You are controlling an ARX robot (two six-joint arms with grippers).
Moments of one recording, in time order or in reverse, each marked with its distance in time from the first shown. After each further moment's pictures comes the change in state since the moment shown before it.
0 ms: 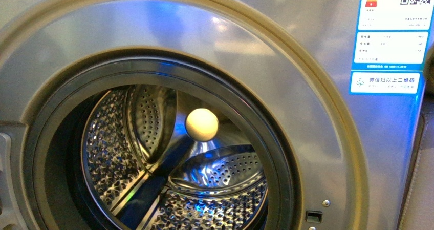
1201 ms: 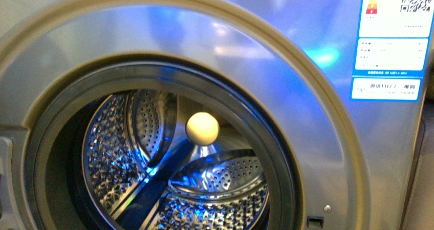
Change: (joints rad) left arm 0.000 -0.001 0.000 0.000 0.000 0.000; right arm 0.764 -1.474 -0.057 -0.056 0.304 0.584
